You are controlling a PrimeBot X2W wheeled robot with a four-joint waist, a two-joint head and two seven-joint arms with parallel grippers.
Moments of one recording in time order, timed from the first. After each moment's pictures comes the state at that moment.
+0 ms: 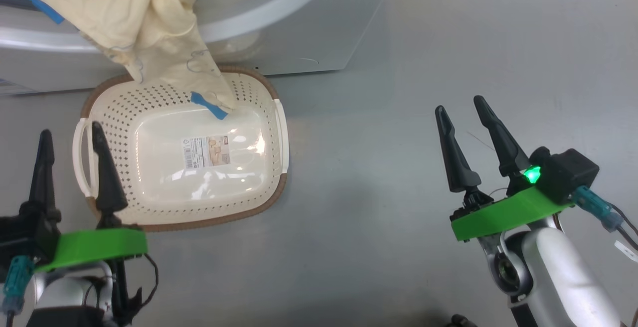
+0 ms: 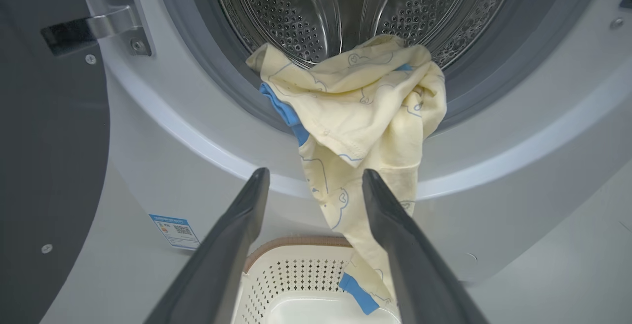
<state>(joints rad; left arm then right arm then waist) -0.21 0.24 -0.09 0.02 -0.30 0.18 -0.26 -0.23 -0.07 0.23 0.07 0.32 0.13 -0.26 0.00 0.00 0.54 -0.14</state>
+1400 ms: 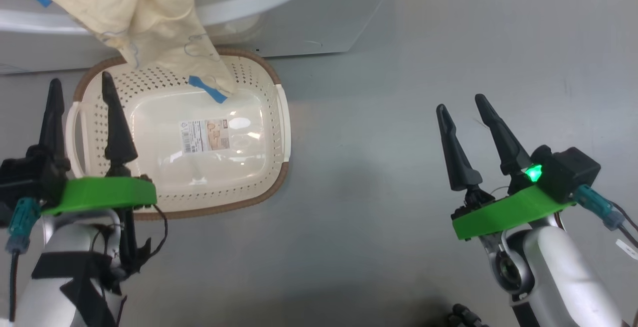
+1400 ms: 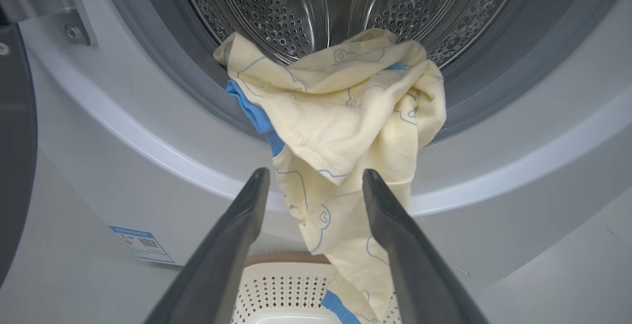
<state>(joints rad) -0.38 0.23 -0.15 0.10 -0.33 0.17 -0.24 -0.23 -0.08 0.23 0.07 0.32 0.13 -0.26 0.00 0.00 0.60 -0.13</state>
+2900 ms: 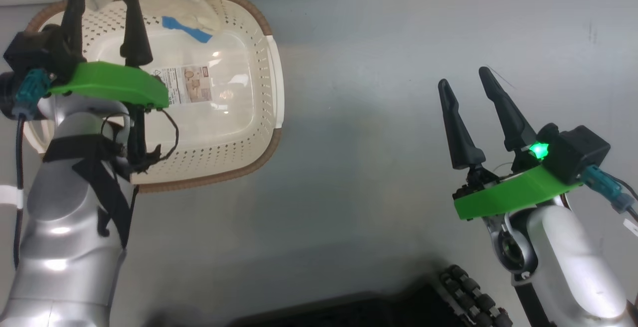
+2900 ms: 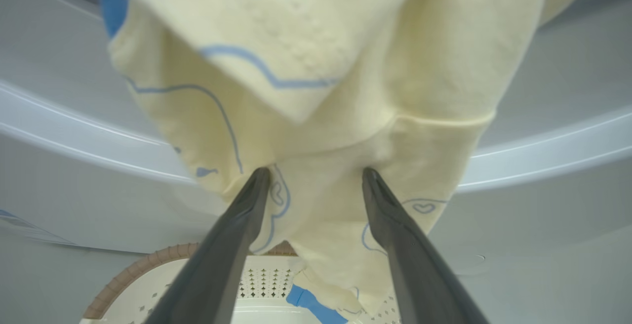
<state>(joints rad) -0.82 0.13 -0.17 0.57 -0.32 -0.01 -0.26 -0.29 -0.09 0.23 0.05 0.31 0.13 -0.26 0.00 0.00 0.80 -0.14</state>
